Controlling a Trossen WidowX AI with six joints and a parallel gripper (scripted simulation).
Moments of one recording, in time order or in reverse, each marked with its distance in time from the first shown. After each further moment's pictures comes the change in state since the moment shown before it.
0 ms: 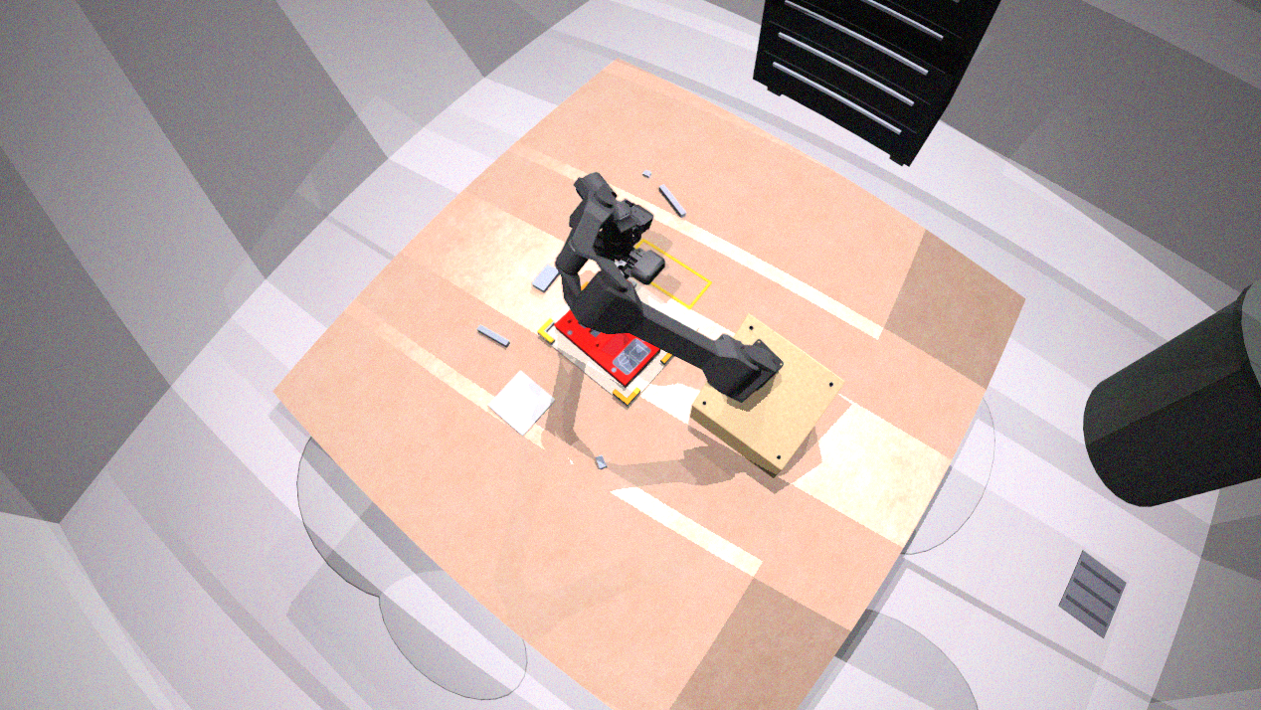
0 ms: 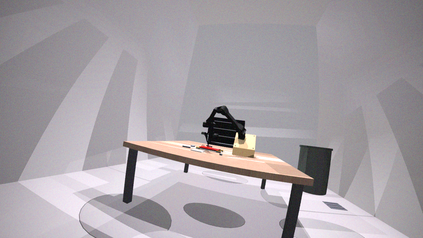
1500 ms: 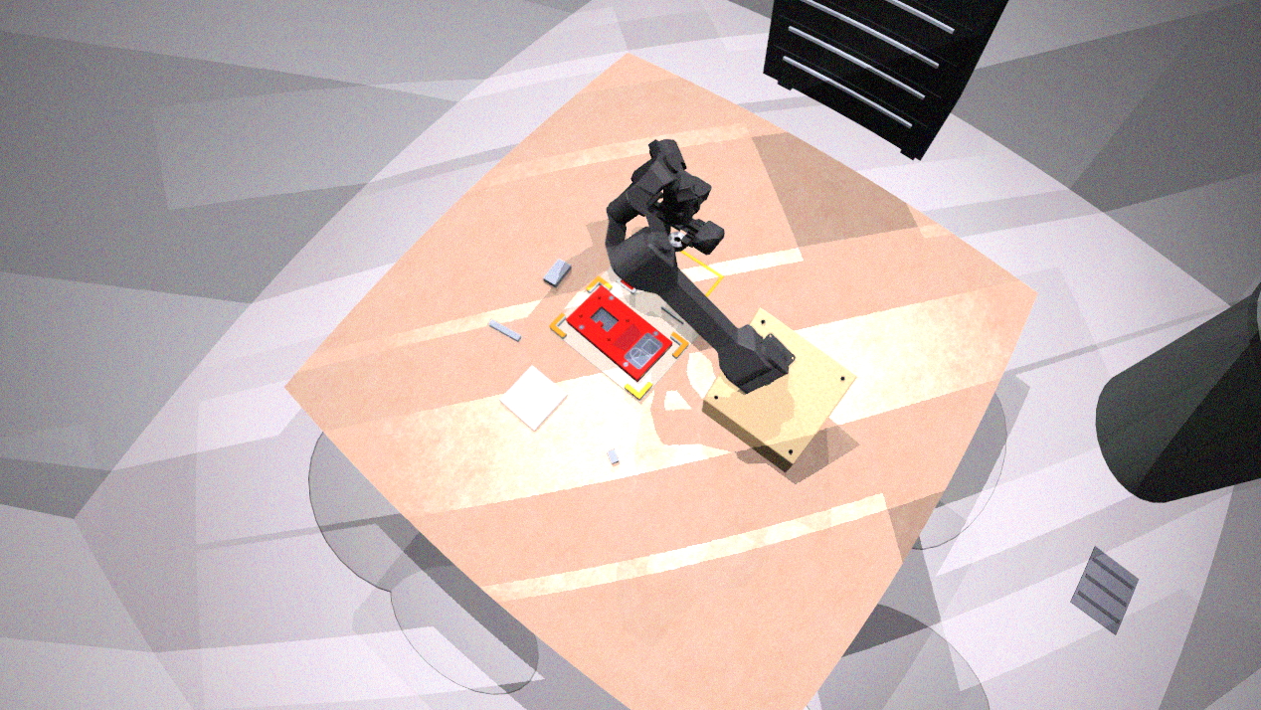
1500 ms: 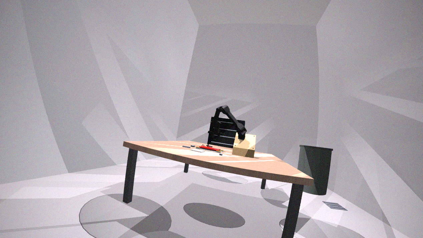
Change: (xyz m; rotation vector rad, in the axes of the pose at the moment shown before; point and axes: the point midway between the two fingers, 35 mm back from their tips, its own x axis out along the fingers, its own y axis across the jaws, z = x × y) arm -0.024 -0.049 0.091 -0.017 -0.015 0.011
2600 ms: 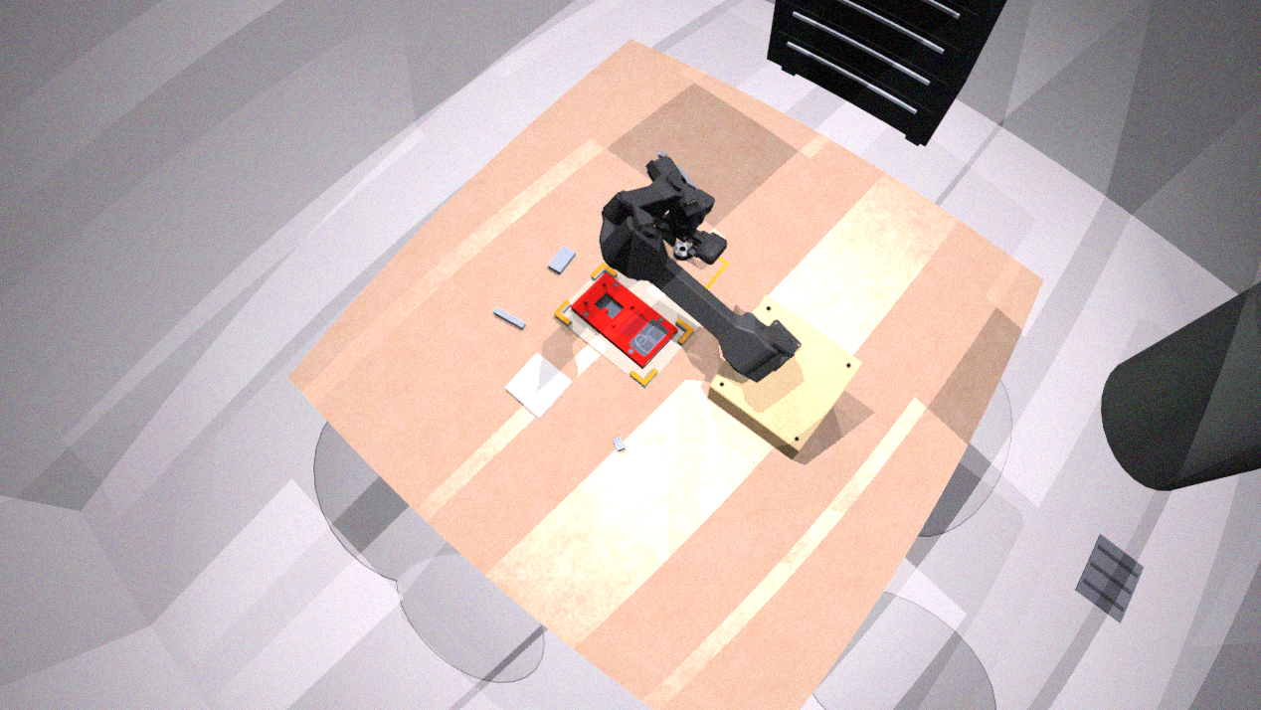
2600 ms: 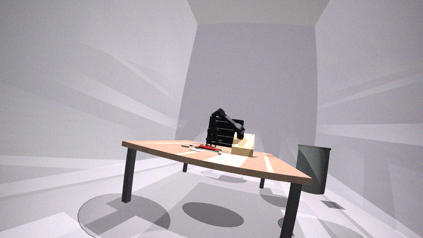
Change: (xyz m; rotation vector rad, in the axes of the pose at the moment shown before) arm 0.089 -0.004 -0.002 0.010 0.008 -0.015
